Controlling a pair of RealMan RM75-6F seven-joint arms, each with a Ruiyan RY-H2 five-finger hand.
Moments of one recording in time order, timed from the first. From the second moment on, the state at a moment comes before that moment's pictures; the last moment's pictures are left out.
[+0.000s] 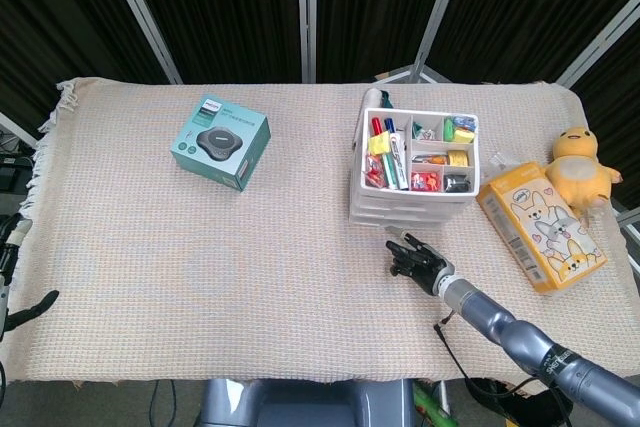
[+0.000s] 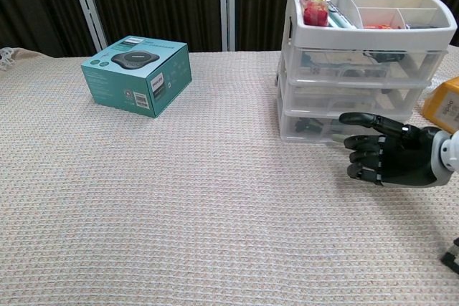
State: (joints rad) left arm -0.03 -1.12 -0.06 -1.63 1.58 1.63 0.03; right arm 0.48 -1.46 0.53 -1.46 -0.63 0.14 1.07
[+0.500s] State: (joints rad) left arm -0.03 -1.11 -0.06 -1.62 1.57 1.63 0.01; right arm 0.46 -1.55 0.59 -1.39 -0.58 0.15 1.04
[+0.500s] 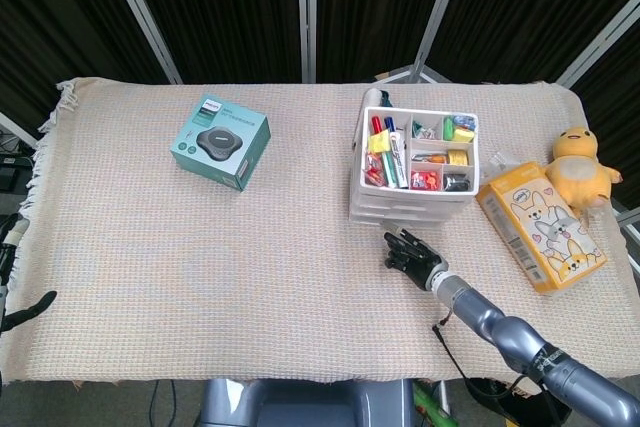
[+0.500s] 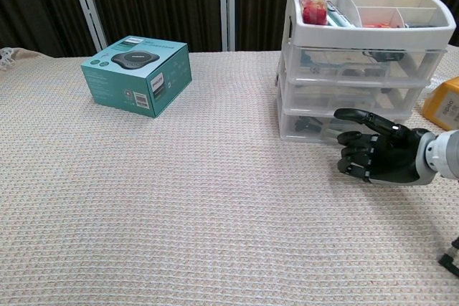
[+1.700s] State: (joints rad) left arm -0.03 -1.11 -0.05 -1.62 1.59 1.63 0.01; right arm 0.44 -1.58 0.58 -1.45 -0.48 0.30 0.98
